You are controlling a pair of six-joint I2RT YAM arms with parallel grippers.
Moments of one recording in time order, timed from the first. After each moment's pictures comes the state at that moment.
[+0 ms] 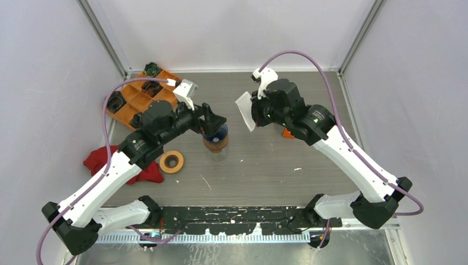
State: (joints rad) left arm -0.67 1.01 1.12 -0.26 0.14 -0.31; right arm 0.74 1.25 1.51 -0.76 0.05 0.21
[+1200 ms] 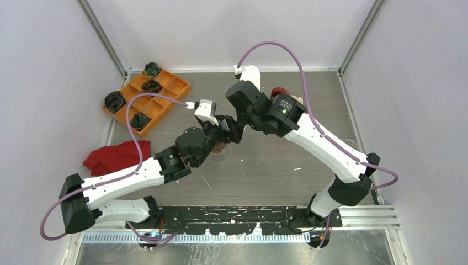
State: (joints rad) left arm -1.05 1.14 0.90 0.23 -0.50 -0.38; right arm 1.00 1.57 1.93 -1.12 0.61 0.53
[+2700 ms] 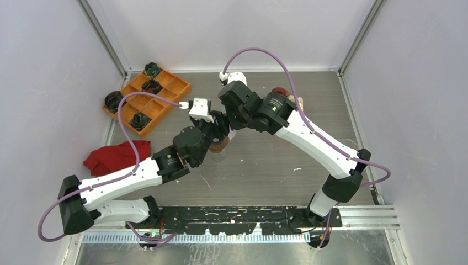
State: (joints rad) left arm -1.07 1.12 0.90 0.23 -0.74 -0.24; right arm 1.01 1.63 1.96 -1.15 0.42 0.47
